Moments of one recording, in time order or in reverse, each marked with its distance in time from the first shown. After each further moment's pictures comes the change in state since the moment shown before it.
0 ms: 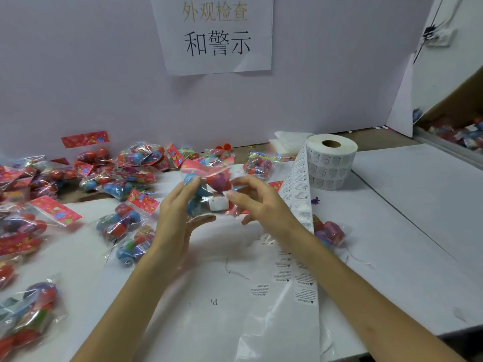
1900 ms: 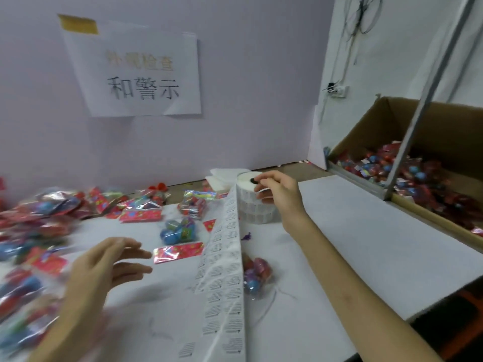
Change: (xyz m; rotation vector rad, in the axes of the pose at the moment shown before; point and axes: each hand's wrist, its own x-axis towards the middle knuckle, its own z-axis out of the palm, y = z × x) left_hand 0.002 -0.009 0.006 0.180 0.039 0.093; right_hand 0.012 -0.034 -0.161 -0.027 0.613 0.010
